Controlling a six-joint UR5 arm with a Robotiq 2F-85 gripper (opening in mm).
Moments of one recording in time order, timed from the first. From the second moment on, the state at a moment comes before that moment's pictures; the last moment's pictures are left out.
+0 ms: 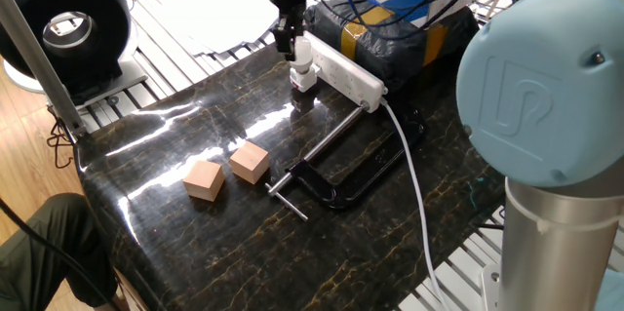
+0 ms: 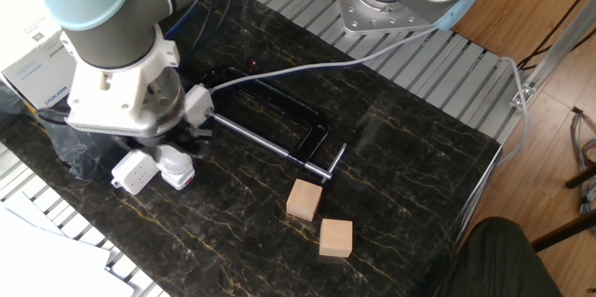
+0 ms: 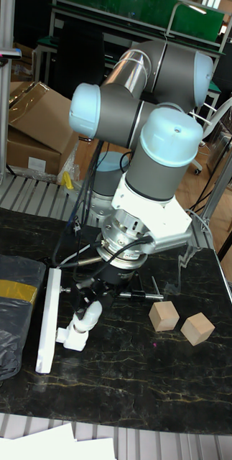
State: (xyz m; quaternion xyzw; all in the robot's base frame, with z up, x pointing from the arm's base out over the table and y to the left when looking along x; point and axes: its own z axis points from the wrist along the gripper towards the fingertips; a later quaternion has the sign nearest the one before) arm 0.649 -0.010 0.115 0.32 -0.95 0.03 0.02
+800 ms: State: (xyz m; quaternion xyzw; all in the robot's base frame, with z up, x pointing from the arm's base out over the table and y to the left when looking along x) arm 0.664 -0.004 0.138 0.39 -0.92 0.06 0.02
